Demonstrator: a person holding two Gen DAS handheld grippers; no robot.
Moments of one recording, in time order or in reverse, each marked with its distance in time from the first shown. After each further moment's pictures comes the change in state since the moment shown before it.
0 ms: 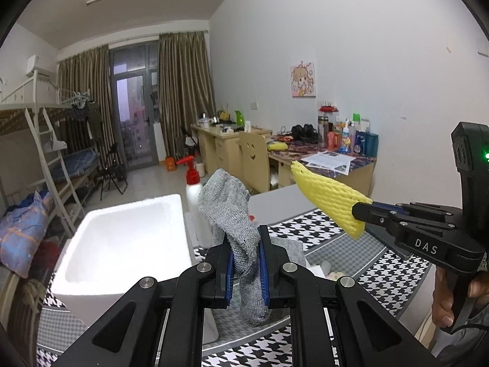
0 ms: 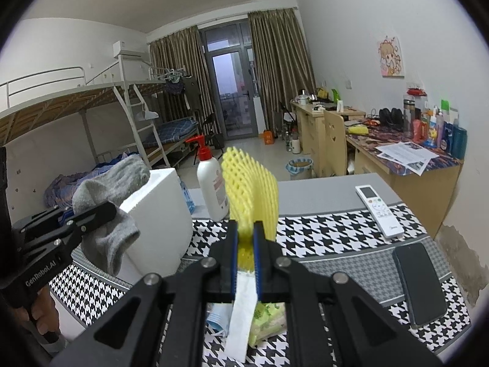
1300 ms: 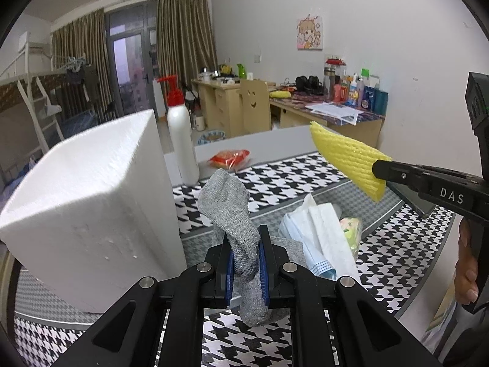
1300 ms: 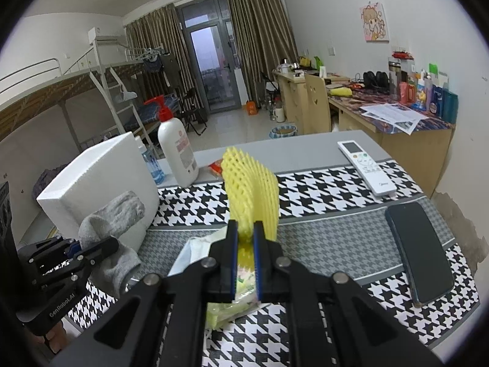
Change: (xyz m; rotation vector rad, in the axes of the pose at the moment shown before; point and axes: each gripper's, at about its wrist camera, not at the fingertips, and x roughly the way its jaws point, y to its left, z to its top) left arm 0.055 -0.010 -0.050 -0.020 0.222 0.008; right arm 0.025 -0.035 -0.032 0.081 0.142 -0.053
